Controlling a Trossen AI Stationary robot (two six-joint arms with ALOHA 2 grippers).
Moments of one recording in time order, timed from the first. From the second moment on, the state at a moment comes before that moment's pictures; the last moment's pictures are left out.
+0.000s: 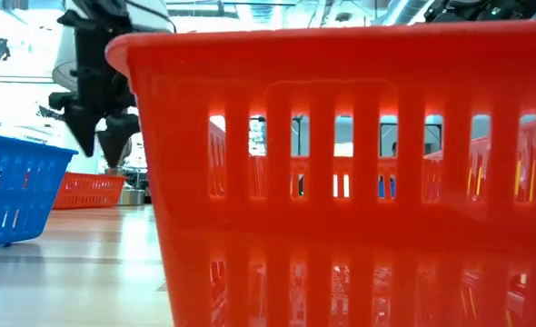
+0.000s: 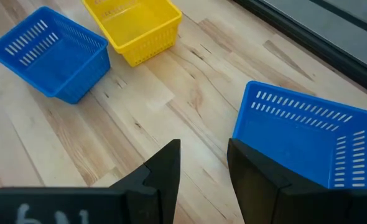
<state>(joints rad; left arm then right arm) 0.25 1.31 0.80 -1.07 -0.47 -0.87 0.06 0.87 0.76 -0.77 0.50 0.64</state>
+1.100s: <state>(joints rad) 0.35 1.31 0.65 -0.92 -0.40 -0.82 0.06 0.87 0.76 -0.77 0.50 0.59</state>
